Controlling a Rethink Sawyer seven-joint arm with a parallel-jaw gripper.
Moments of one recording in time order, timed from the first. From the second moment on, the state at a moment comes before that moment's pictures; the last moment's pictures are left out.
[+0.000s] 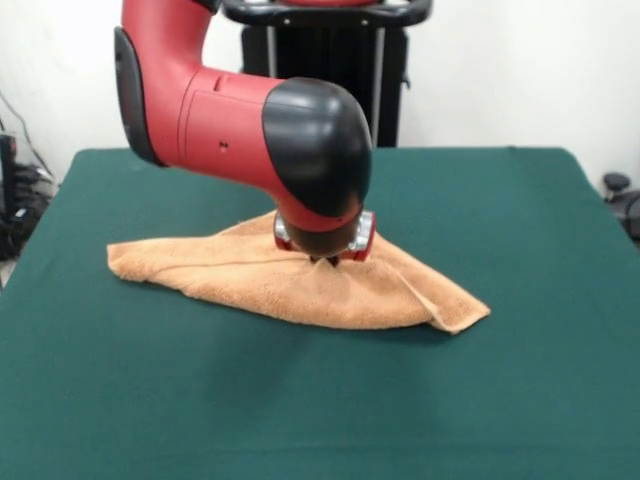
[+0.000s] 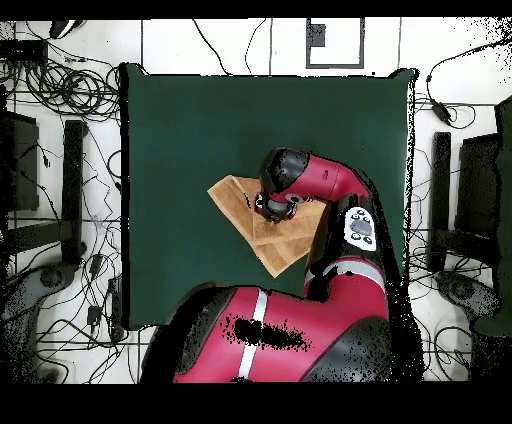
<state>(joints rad) -0.18 -0.19 -0.12 1.21 0.05 1.09 1.67</state>
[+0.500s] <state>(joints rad) -0.18 -0.18 -0.12 1.17 0.05 1.08 1.67</state>
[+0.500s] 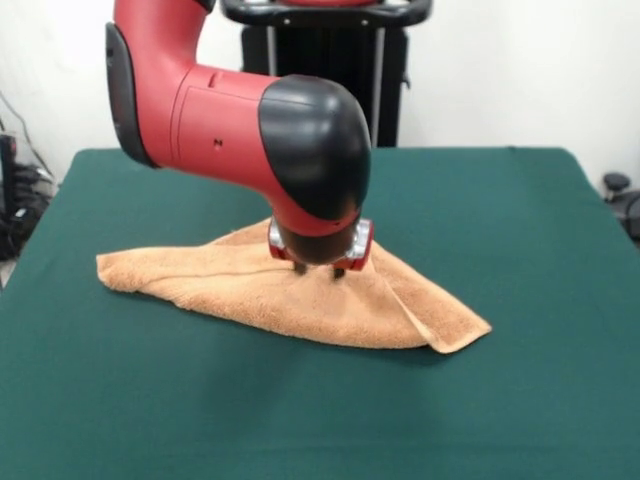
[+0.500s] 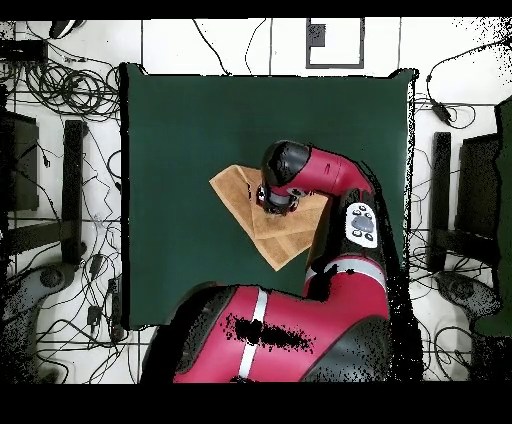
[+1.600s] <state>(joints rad) -0.23 -0.34 -0.12 1.27 0.05 0.94 1.67</state>
